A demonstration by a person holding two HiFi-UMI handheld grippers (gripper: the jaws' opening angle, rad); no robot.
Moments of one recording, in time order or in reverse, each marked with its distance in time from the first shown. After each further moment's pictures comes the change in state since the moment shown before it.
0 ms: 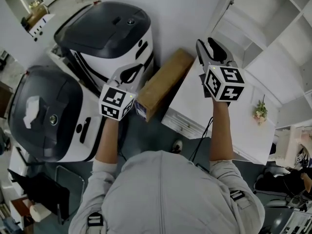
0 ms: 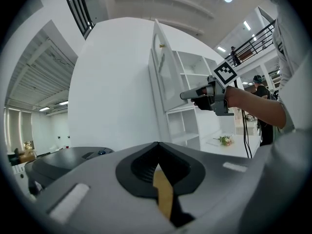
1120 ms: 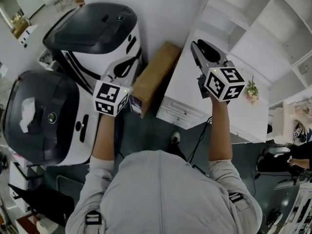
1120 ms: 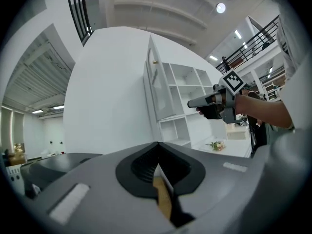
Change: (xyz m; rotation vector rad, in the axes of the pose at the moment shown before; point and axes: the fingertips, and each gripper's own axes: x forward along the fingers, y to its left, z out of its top) left arm -0.045 -0.018 0.015 0.020 -0.094 -0.074; right arm -0.074 0.049 -0.008 0.063 -0.014 0.049
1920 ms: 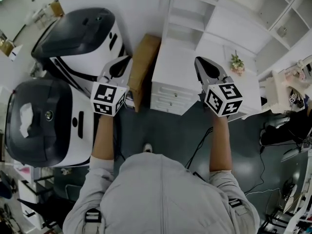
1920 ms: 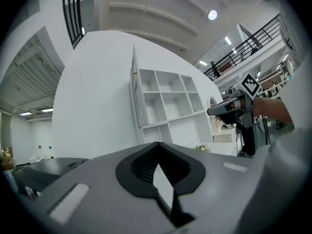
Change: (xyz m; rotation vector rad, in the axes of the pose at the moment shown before) left arm -0.033 -0.102 0.037 0.030 -0.033 -0.105; right arm -0.186 0.016 -0.036 0.028 0.093 -0.184
